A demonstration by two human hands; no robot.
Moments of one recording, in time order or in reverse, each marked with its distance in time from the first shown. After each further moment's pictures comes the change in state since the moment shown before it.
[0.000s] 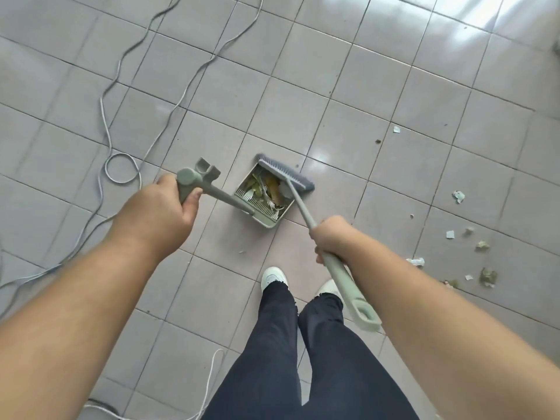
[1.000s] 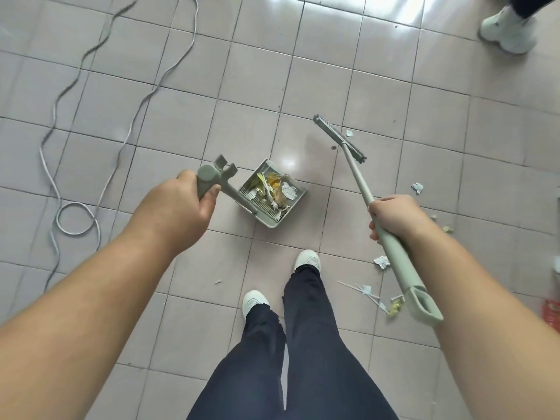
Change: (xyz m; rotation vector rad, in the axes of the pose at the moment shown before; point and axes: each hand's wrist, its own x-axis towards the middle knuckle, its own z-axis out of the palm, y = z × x) left_hand 0.074 0.130 0.001 -0.019 -0.092 0.248; right_hand 0.008 0.026 -0.184 0.383 0.304 -0.054
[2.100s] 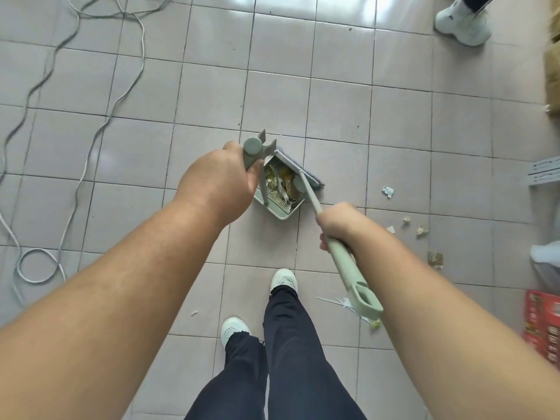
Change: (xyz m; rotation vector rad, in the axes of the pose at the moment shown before) left_hand 0.102 0.195 0.016 0.053 -0.039 0.185; right_hand 0.063 -0.053 -0.049 -0.039 -0.165 0.183
